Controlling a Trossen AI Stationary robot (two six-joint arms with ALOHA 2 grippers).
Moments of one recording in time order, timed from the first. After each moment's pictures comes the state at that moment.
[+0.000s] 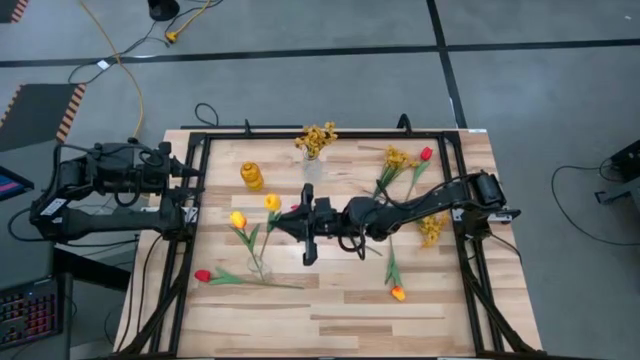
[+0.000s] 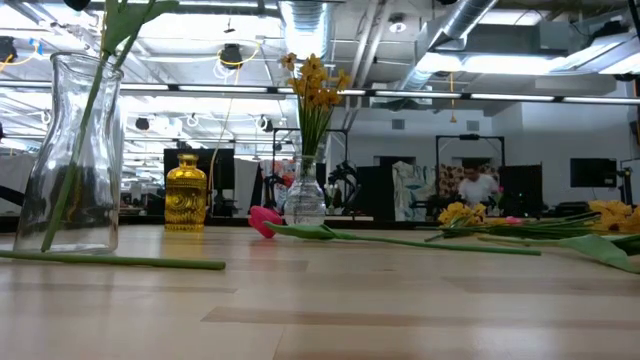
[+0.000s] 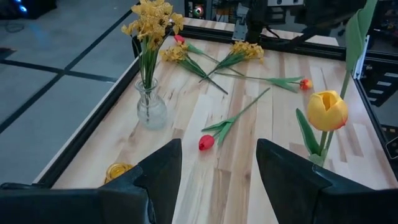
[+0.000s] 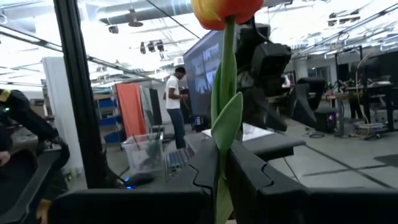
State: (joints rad) left arm 0.25 0.50 1.14 -1.11 0.01 -0.05; right arm 0.19 1.87 1.33 0.89 0.13 0.11
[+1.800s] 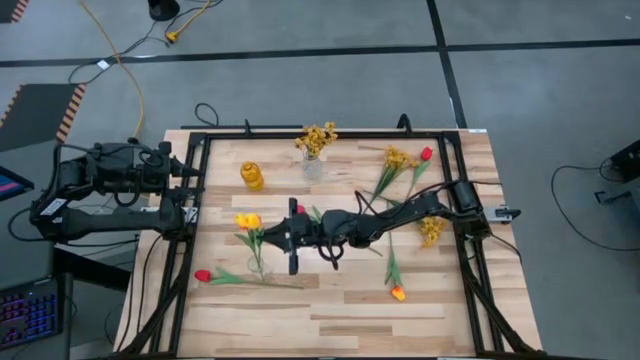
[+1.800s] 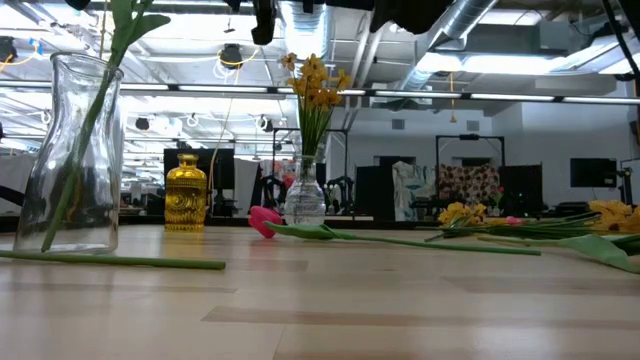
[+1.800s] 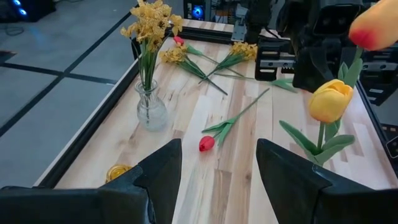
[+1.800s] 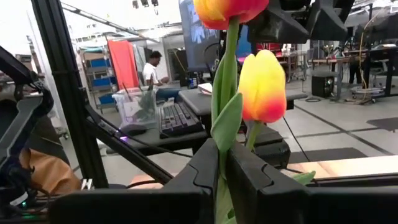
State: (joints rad) left arm 0.25 0.50 1.14 -1.10 0.02 -0.04; right arm 0.19 2.05 1.42 0.79 0.13 0.11
